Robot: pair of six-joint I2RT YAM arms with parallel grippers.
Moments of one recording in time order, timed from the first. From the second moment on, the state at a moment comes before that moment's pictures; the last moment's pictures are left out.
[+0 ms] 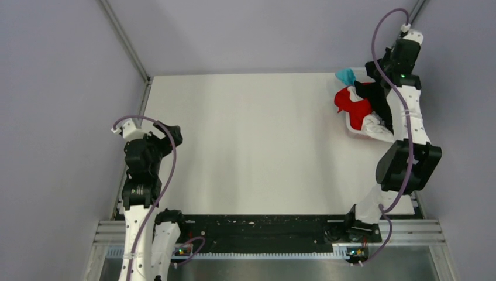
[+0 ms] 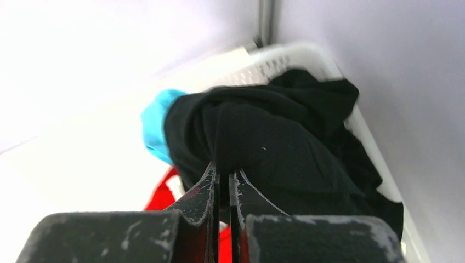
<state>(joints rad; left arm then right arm) 0.10 0.58 0.70 -0.35 -0.02 -0.55 -0.20 1.73 1.65 -0.35 0.19 0.17</state>
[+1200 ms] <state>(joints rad) 0.10 0.66 0.71 -0.49 -0.14 -0.69 0.30 1.44 1.25 -0.23 0.01 0.24</state>
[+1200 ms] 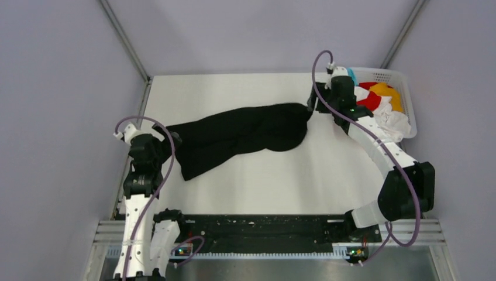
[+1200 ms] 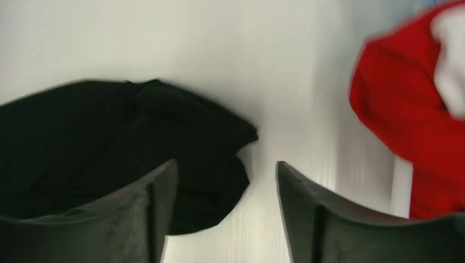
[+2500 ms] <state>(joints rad) 0.10 1.08 0.40 -0.18 0.28 -0.77 0.44 1.65 0.74 0.20 0.19 0.42</state>
